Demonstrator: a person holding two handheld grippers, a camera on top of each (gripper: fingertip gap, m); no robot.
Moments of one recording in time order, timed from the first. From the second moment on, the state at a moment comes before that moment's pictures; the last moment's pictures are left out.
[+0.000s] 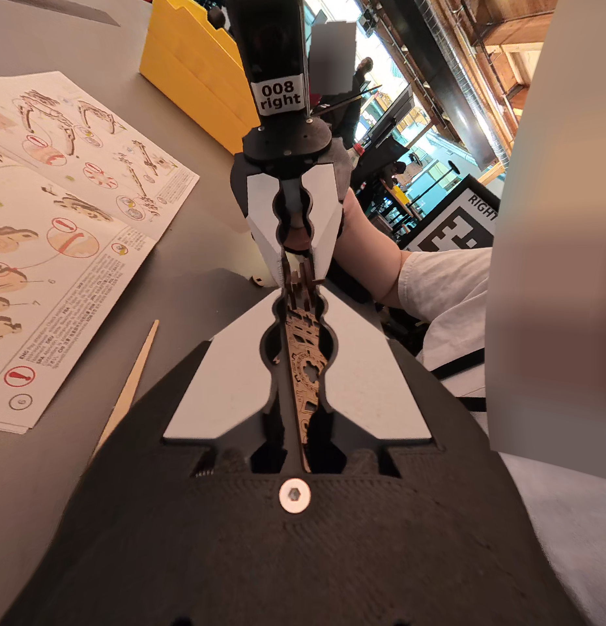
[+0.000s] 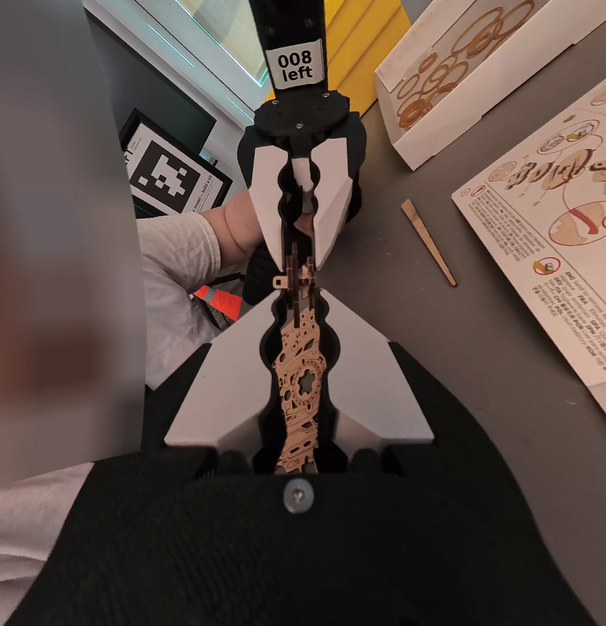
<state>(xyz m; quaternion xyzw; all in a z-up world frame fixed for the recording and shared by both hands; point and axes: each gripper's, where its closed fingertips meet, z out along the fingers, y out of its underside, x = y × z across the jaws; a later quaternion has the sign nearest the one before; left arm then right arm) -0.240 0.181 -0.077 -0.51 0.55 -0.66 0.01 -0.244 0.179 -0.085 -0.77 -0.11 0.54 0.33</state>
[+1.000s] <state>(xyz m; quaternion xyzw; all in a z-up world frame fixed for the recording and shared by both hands) -0.239 0.182 -0.092 -0.51 0.59 -0.63 0.02 -0.245 0.181 -0.101 -0.79 -0.12 0.51 0.32</state>
